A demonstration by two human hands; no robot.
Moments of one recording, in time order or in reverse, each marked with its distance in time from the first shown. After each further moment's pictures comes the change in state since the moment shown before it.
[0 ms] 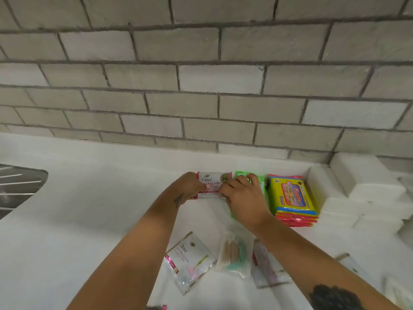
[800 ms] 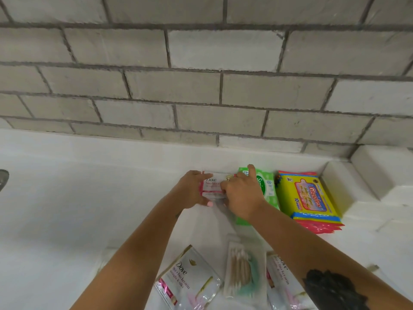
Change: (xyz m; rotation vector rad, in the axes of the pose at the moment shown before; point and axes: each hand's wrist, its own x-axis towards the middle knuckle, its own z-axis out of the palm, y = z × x) left_hand 0.070 -0.038 0.004 0.494 -0.059 0.277; right_hand 0.042 0.012 0.051 -0.146 -0.558 0.057
